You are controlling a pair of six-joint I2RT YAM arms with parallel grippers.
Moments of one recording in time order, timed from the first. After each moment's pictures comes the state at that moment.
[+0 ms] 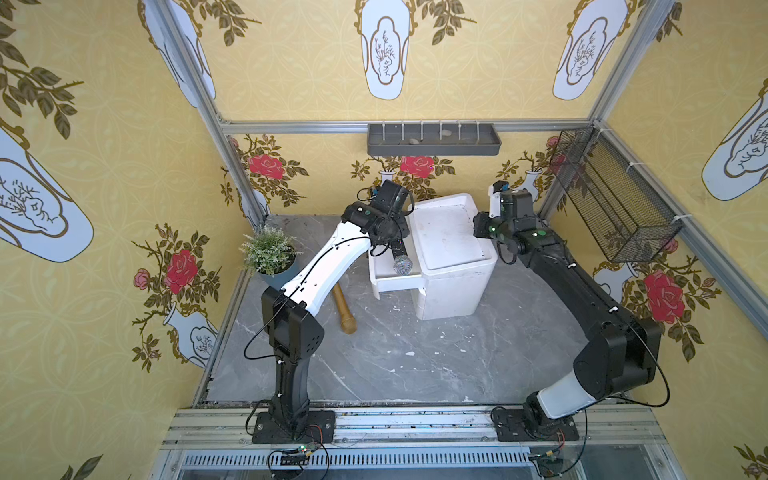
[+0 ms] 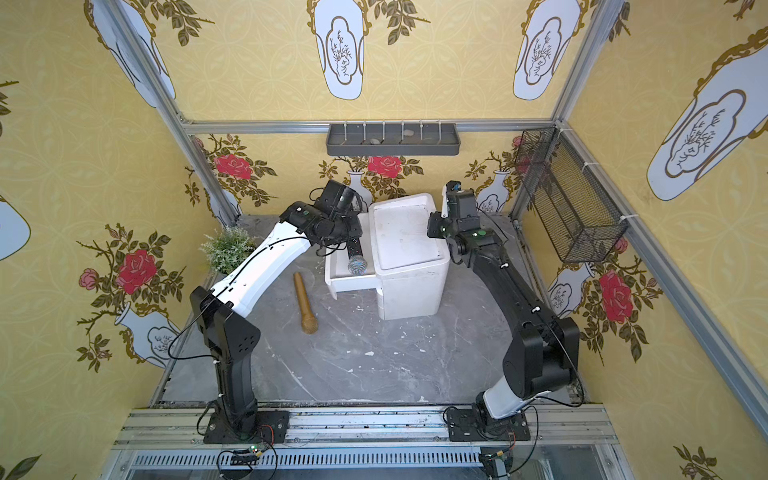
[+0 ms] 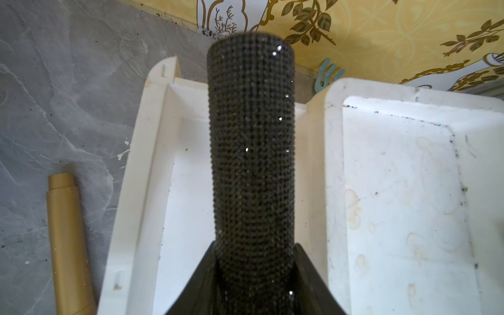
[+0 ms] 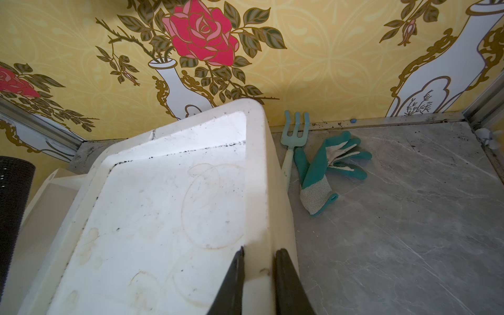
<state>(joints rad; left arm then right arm) -0.63 1.95 2.11 -1.02 -0.19 -0.77 0.34 1.58 1.45 -0.43 -0.02 0.26</state>
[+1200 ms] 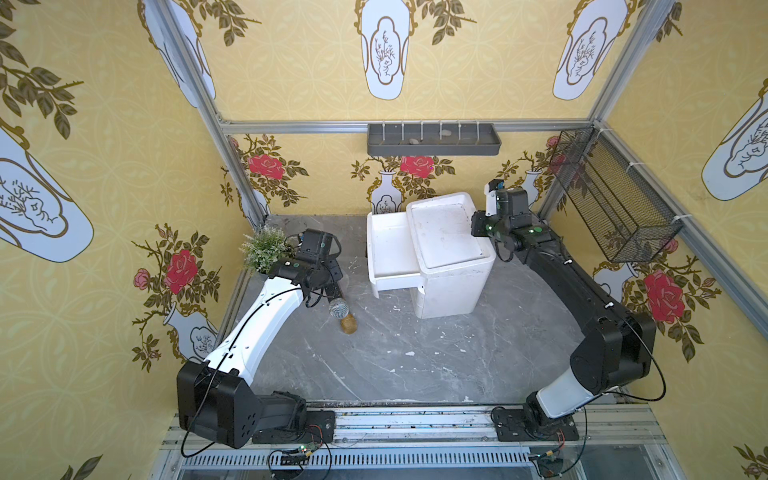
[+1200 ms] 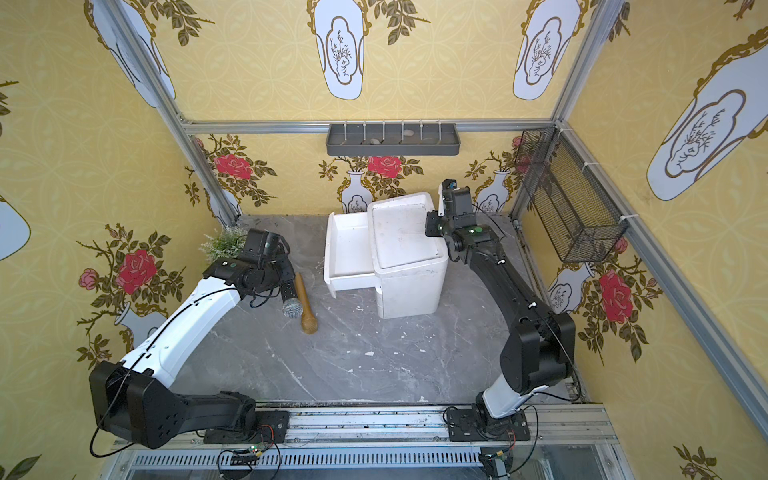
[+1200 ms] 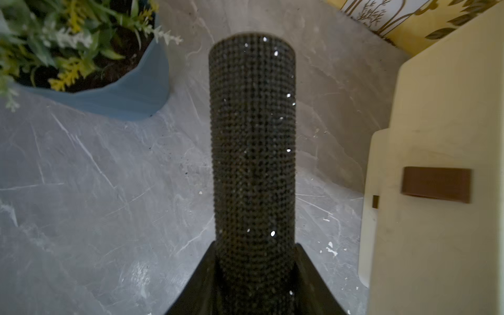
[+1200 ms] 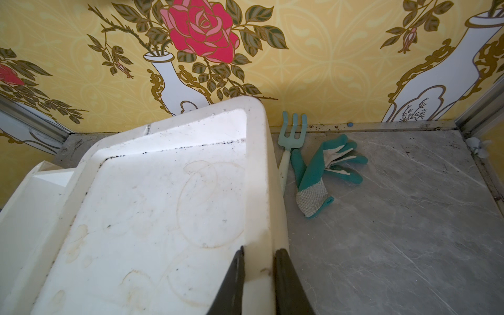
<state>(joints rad) -0.30 1.33 1.15 -0.79 -0.16 -0.65 0.36 1.60 1.49 -0.46 0.01 0.22</state>
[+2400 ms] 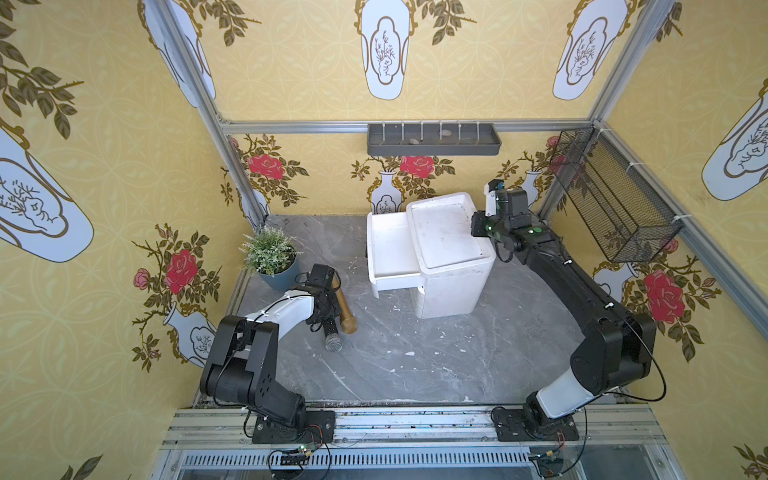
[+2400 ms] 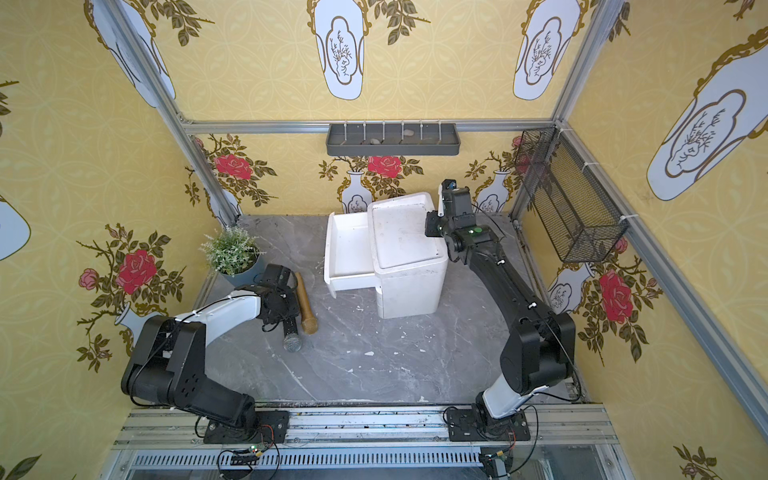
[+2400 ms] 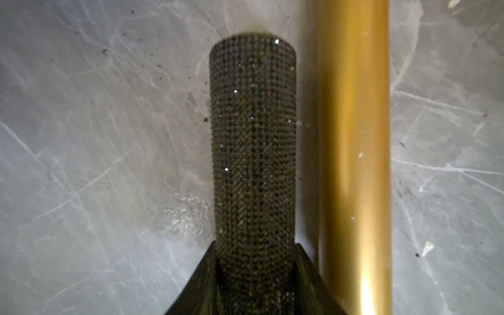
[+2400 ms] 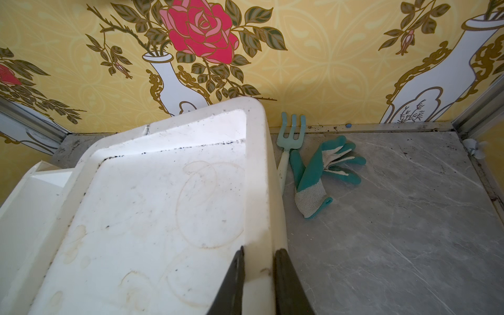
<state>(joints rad) -0.23 1.54 0.80 -0.49 -0.11 -0.54 0.36 1.61 1.49 -0.47 0.02 0.22</state>
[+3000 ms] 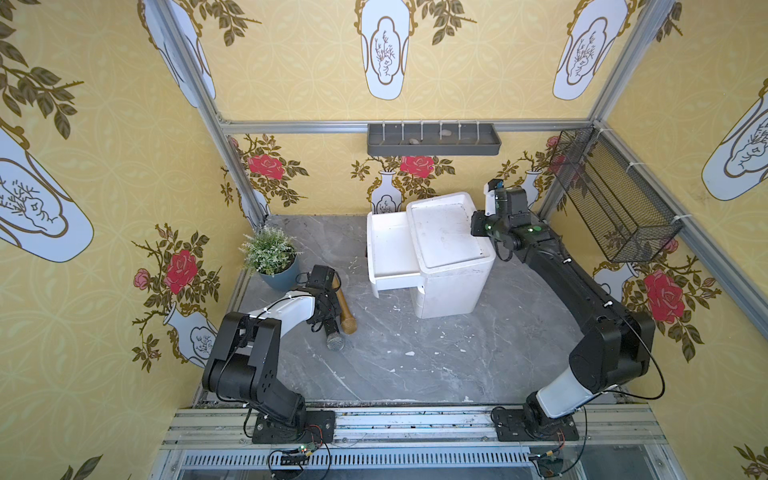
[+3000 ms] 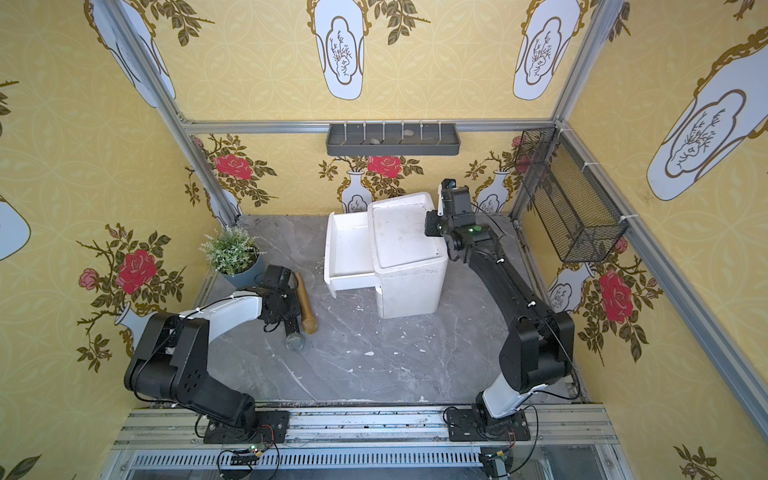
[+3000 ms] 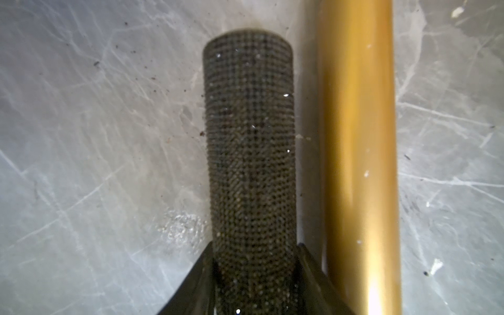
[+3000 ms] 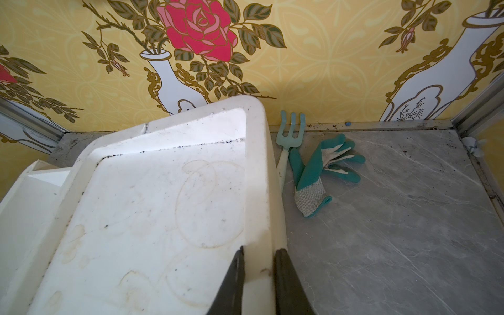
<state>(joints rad) -0.23 1.56 0.79 -0.44 -0.12 -0.54 0.36 1.62 1.51 -0.48 0.03 0.22</state>
